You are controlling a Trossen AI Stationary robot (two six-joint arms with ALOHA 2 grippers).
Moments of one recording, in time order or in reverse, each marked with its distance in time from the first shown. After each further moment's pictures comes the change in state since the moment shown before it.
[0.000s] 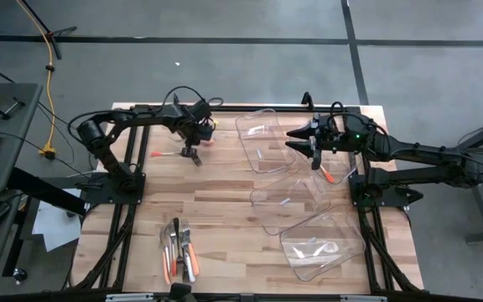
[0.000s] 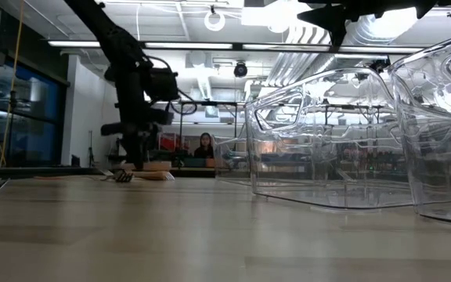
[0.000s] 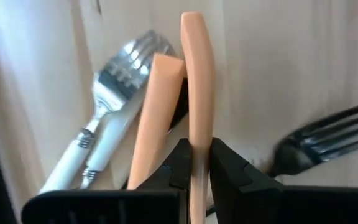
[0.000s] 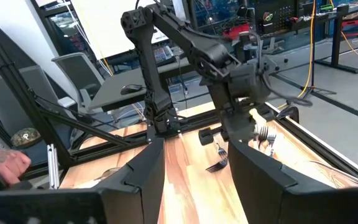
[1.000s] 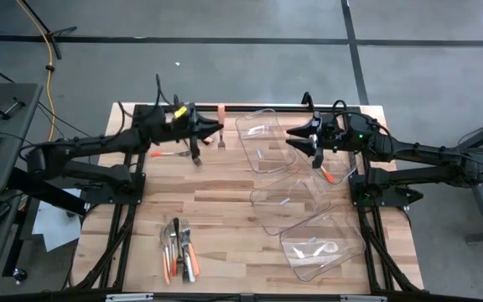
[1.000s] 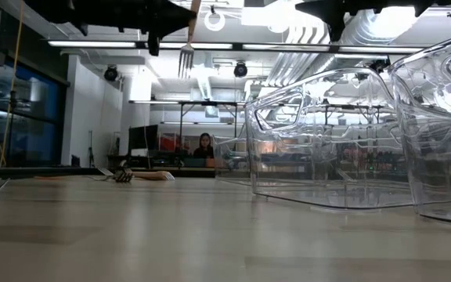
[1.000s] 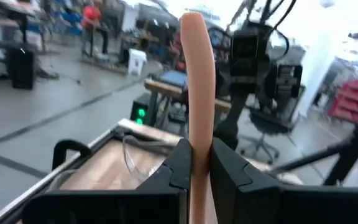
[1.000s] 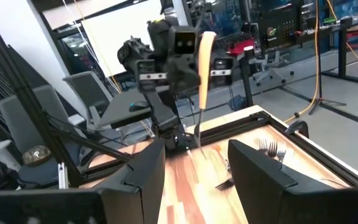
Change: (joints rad) left arm -0.280 -0.598 -0.322 1.117 0.195 -1.062; right arm 0.006 0.000 0.000 0.077 -0.001 0.043
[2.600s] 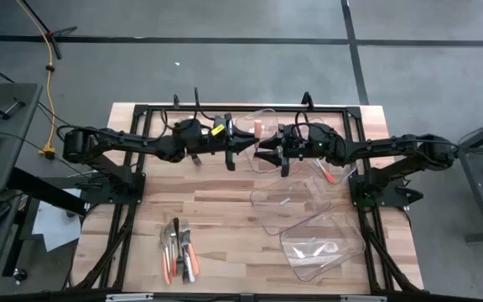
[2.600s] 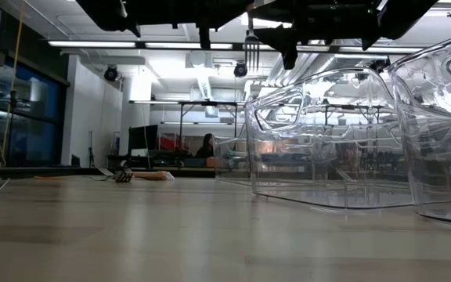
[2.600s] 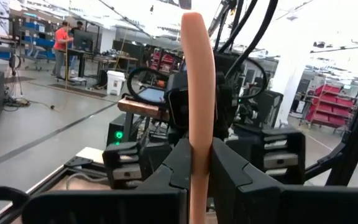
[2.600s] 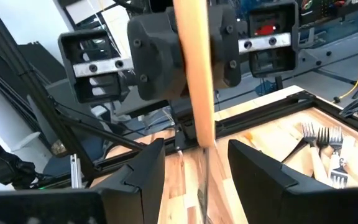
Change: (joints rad) left arm -0.207 0.434 0.233 0.290 -0.115 0.060; right arm 0.074 0.451 0.001 0.441 -0.043 0.068
